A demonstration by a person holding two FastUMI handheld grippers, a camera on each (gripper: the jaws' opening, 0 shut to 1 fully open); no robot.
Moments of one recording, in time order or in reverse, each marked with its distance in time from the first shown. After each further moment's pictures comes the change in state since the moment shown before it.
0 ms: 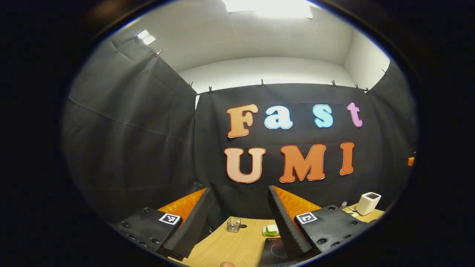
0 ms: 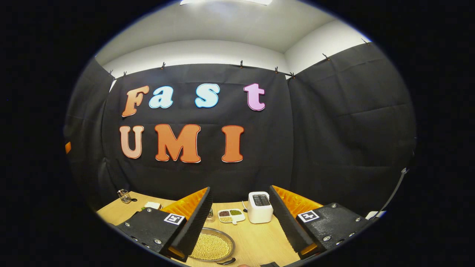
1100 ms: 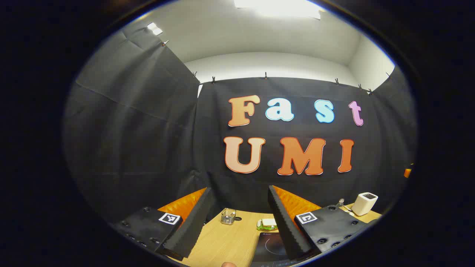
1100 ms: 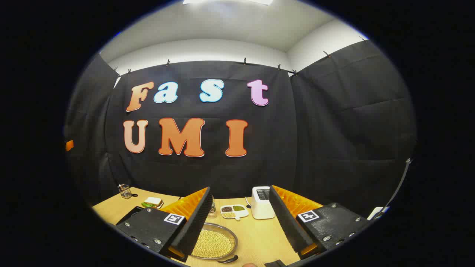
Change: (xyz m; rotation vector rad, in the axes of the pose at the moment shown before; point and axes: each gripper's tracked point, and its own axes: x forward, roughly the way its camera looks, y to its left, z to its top) left arm 0.001 -0.004 -0.038 -0.050 0.042 0.009; right arm -0.002 0.016 -0.040 -0.002 -0.004 0.028
